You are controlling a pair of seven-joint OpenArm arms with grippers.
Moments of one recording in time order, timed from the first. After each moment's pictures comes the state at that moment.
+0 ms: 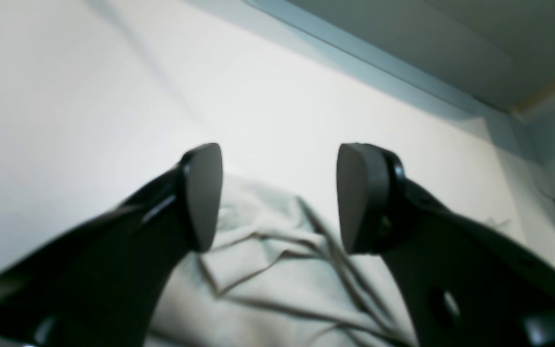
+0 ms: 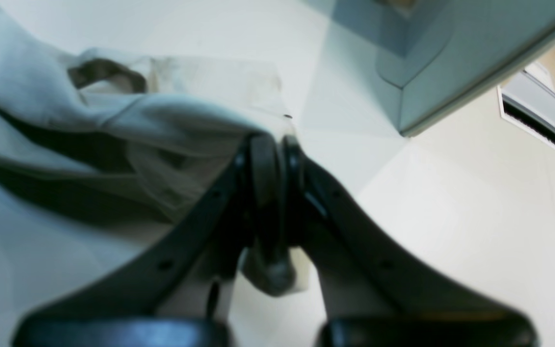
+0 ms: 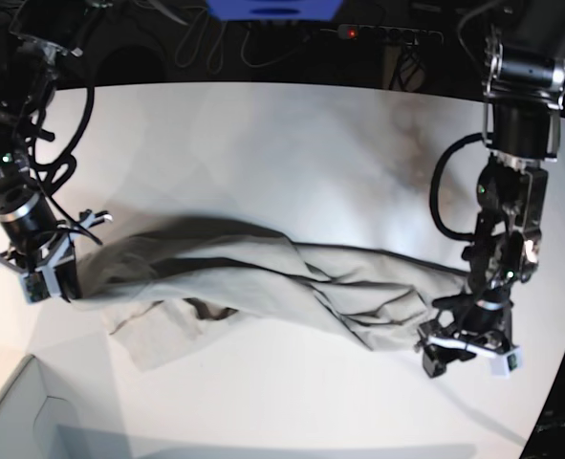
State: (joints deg) left arm -17.5 -17.6 4.8 68.9 -41.9 1.4 14.4; right arm -4.2 5.9 26.3 104.7 -7.4 40.5 -25.8
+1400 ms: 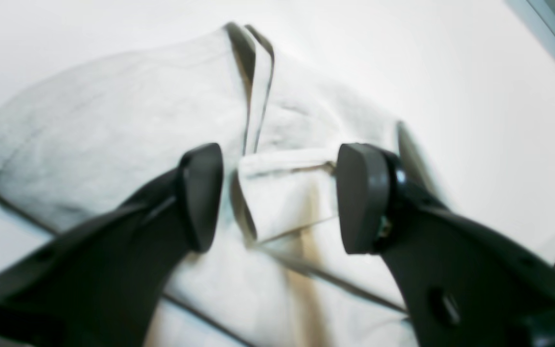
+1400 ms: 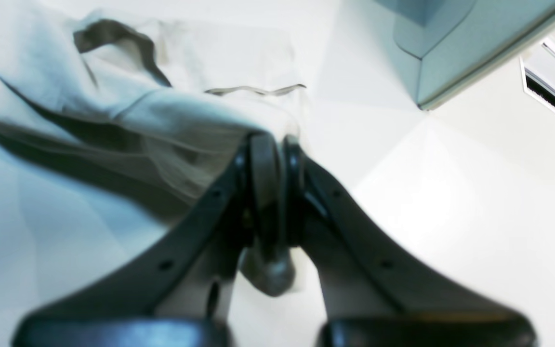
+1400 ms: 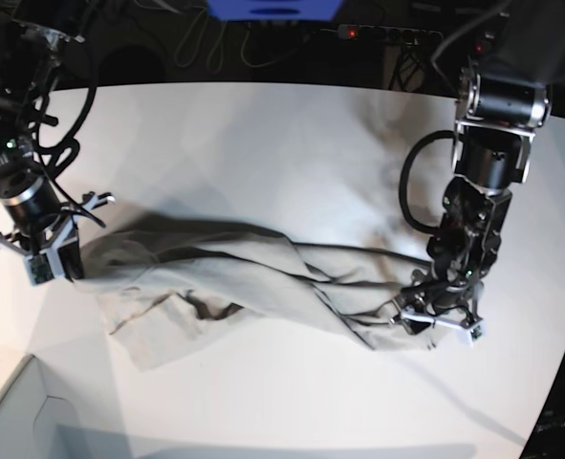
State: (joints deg) left arm -27.0 -11.2 7.4 39.2 -41.5 1.4 9.3; right arm -7.2 5.6 26.6 104.4 -7.4 40.5 -25.8
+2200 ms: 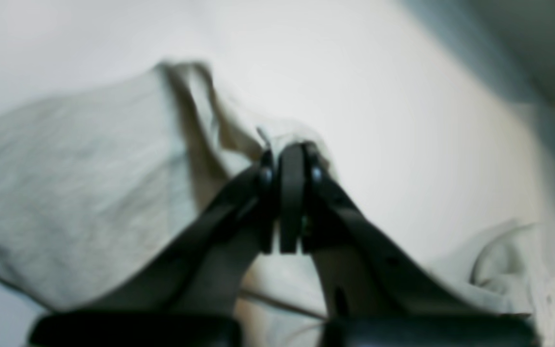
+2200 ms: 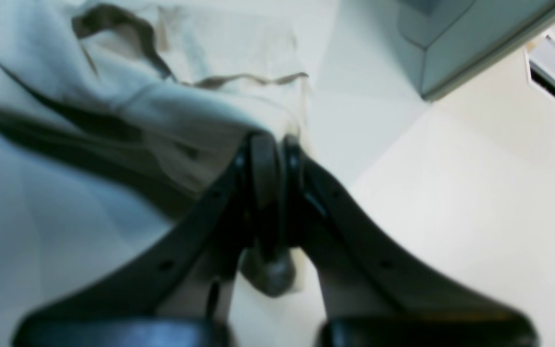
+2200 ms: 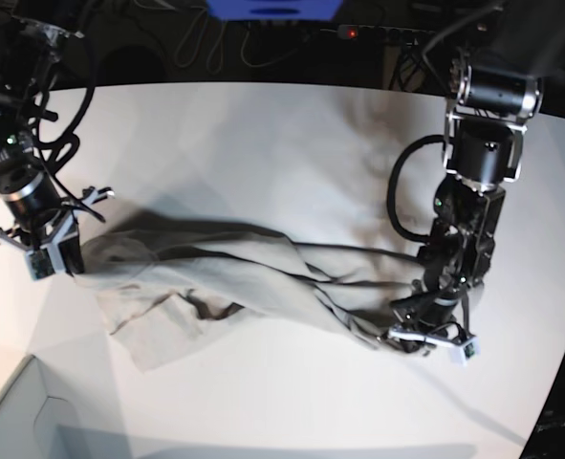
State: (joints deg) left arm -23.9 -9.8 7.0 51.0 -42.1 2.0 9.4; right arm -8.2 5.7 26.6 104.4 -7.3 40.5 -25.8
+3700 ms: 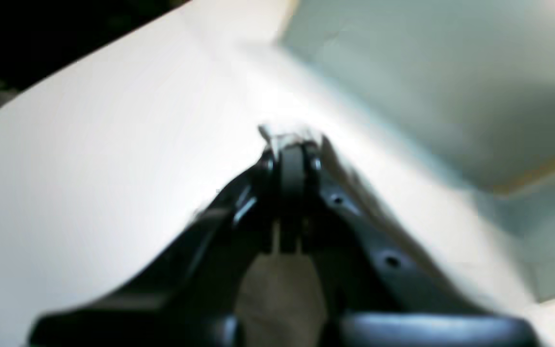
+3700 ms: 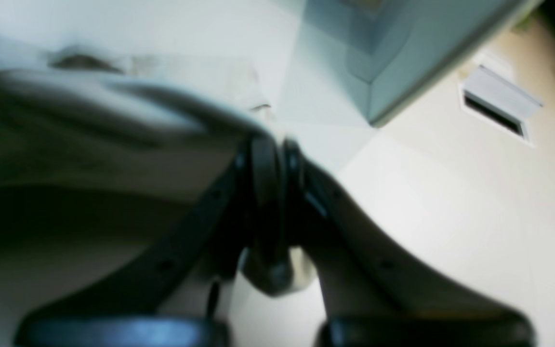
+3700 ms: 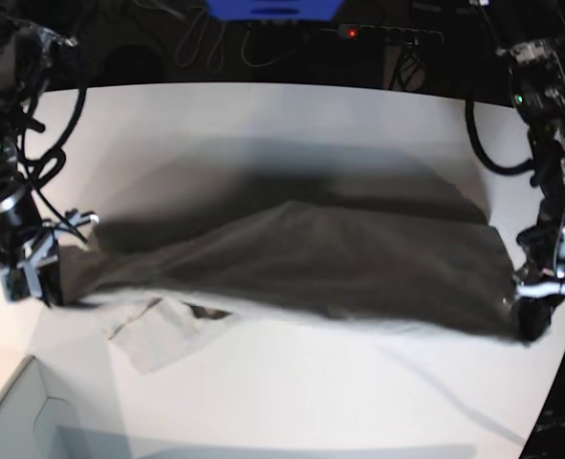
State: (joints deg) left arm 0.2 -12.2 -22.1 102.1 -41.8 0.7 29.5; right arm -3.3 5.6 29.0 108.4 -6.9 40.4 -25.9
